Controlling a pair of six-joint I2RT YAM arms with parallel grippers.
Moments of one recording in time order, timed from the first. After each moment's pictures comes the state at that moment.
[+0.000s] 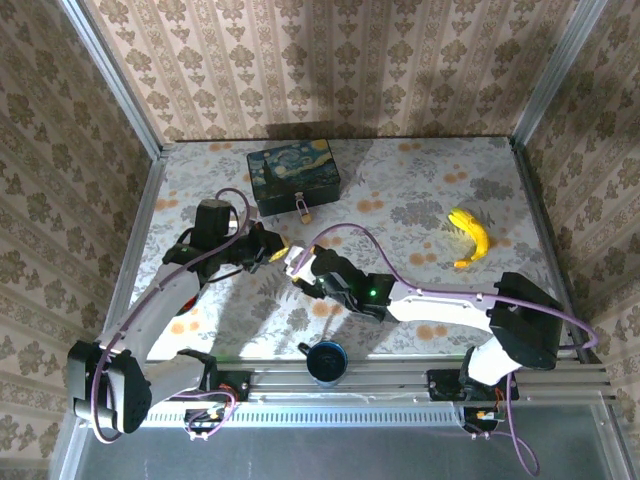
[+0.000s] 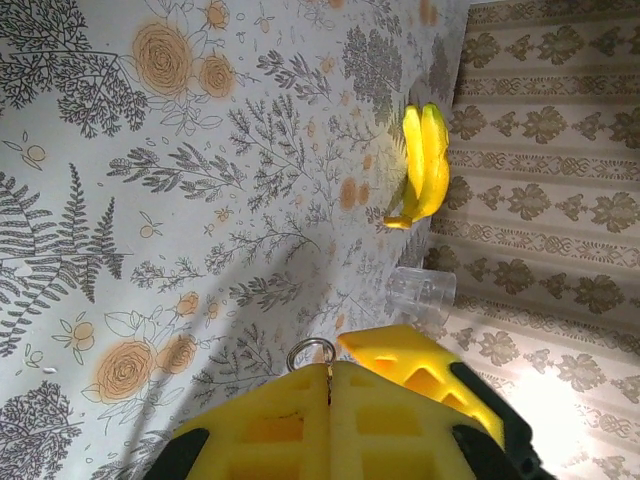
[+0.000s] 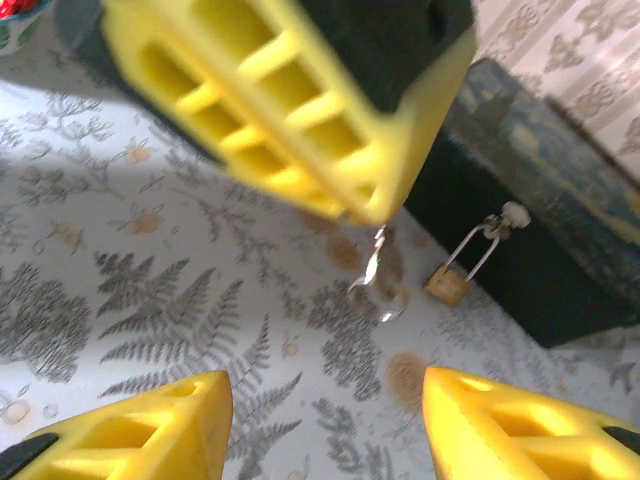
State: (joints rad) left arm -0.35 1.13 0.80 -0.40 0.72 -0.96; right arm 1.07 1.54 0.92 0.12 0.39 -0.31
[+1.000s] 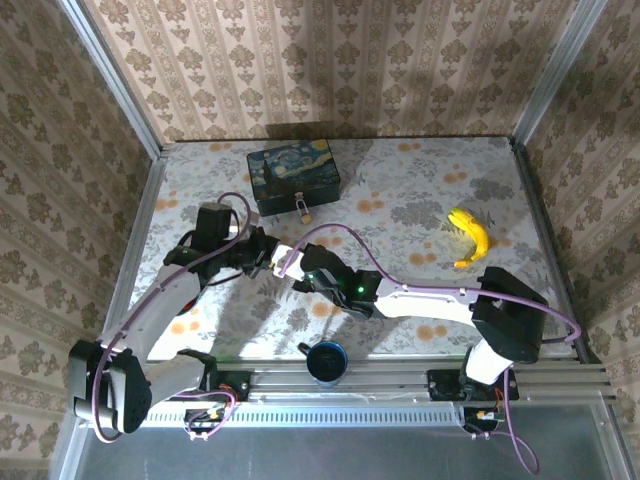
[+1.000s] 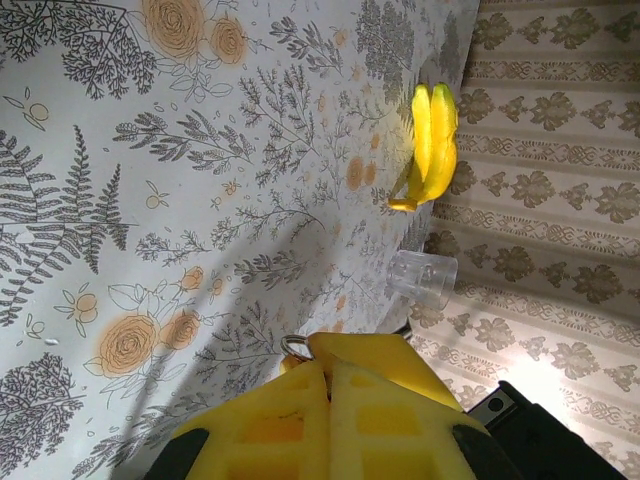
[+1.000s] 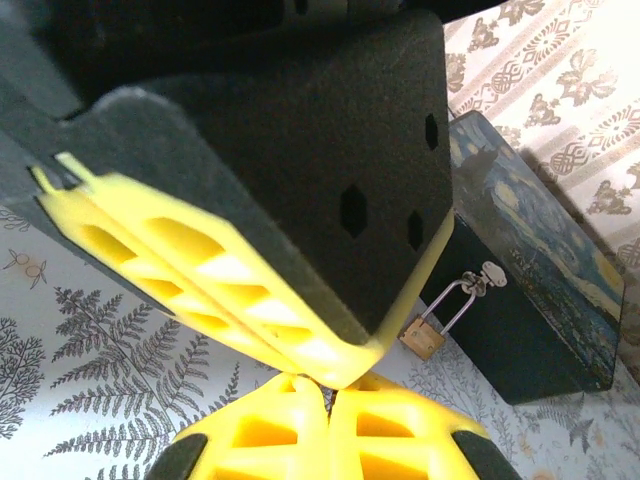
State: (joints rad) left arm -0.35 1.13 0.78 -0.41 0.76 -0.97; right arm 1.07 1.62 1.00 0.16 0.40 -0.42
